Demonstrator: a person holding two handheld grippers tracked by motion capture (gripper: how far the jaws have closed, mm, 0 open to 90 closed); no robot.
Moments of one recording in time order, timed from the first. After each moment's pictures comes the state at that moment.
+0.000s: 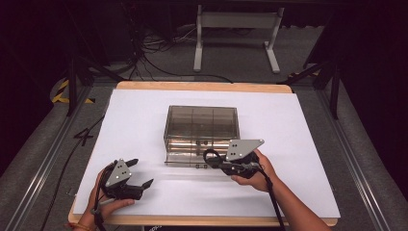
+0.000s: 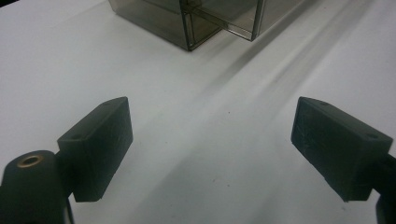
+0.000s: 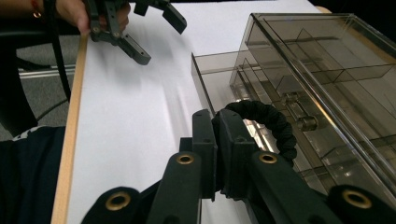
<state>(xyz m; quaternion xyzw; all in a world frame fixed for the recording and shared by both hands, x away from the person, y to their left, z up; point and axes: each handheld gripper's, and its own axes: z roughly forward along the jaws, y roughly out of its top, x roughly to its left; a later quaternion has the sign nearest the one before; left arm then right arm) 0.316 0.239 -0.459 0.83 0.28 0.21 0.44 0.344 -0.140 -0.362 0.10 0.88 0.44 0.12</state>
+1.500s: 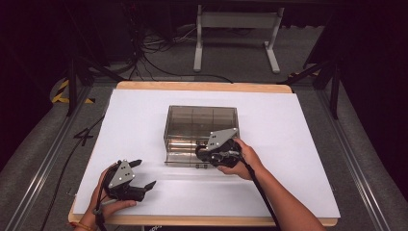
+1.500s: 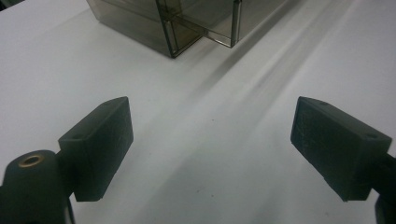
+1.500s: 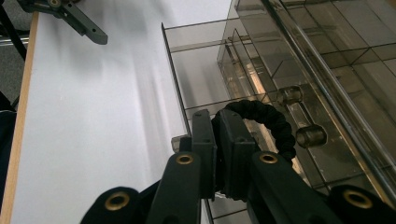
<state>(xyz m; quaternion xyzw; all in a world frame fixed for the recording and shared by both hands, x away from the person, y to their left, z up) 0.313 0.231 -0.457 0.84 0.26 0.20 0.44 0.380 -0.104 -0.374 0.11 0.92 0.37 0.11</state>
